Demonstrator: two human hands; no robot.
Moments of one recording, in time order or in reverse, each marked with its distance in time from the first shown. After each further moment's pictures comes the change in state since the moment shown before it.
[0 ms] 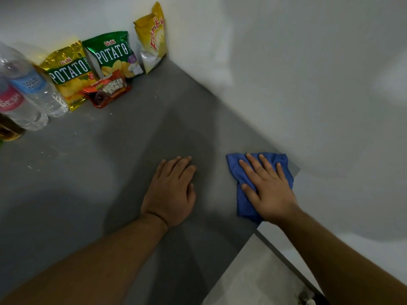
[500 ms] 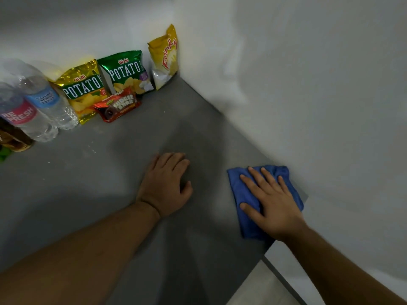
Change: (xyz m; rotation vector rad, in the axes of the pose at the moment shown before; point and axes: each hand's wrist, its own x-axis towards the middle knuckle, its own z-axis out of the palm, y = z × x) left_hand 0.054 -0.041 -0.014 0.017 -0.081 -0.079; right_hand 0.028 0.015 -0.009 0.005 -0.009 -0.117
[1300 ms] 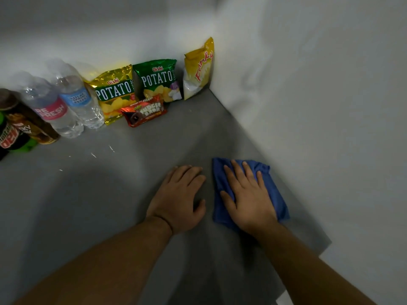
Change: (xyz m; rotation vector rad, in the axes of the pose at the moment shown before) left_hand 0.005 -0.006 0.004 -0.029 -0.025 -0.057; right_hand 0.115 -0.067 -0.001 -0.053 0.055 -0.112
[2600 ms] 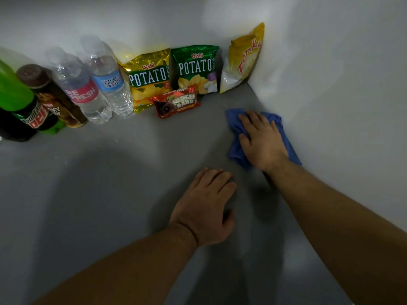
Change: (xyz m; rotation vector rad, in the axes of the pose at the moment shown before) left_hand -0.002 -0.002 0.002 -0.078 0.026 -0.007; right_hand 0.181 -0.009 -0.024 0.005 0.060 -0.096
